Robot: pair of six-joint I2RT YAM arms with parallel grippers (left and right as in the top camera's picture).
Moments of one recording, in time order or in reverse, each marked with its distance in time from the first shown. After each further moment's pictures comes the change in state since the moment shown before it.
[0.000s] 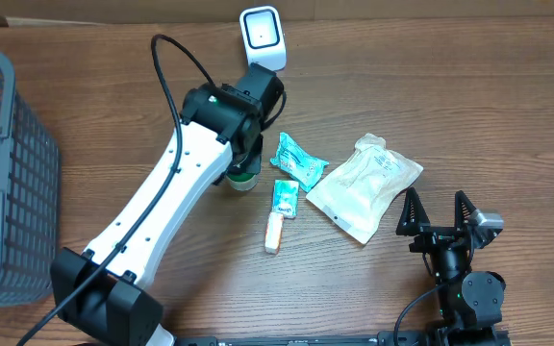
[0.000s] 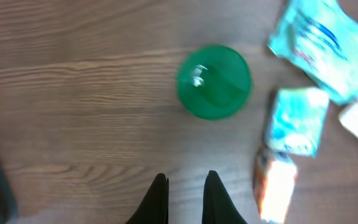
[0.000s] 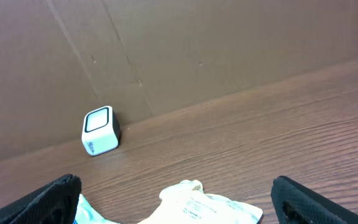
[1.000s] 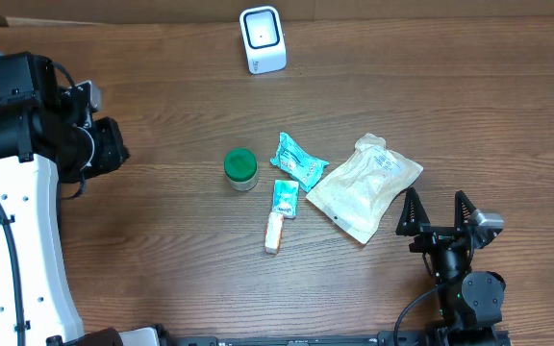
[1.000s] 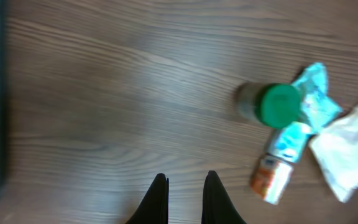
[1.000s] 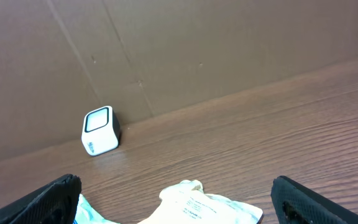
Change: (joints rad) left arm 0.711 -0.246 0.002 -0.071 0.389 0.291; right arm 0.000 0.000 0.000 0.000 0.000 0.000
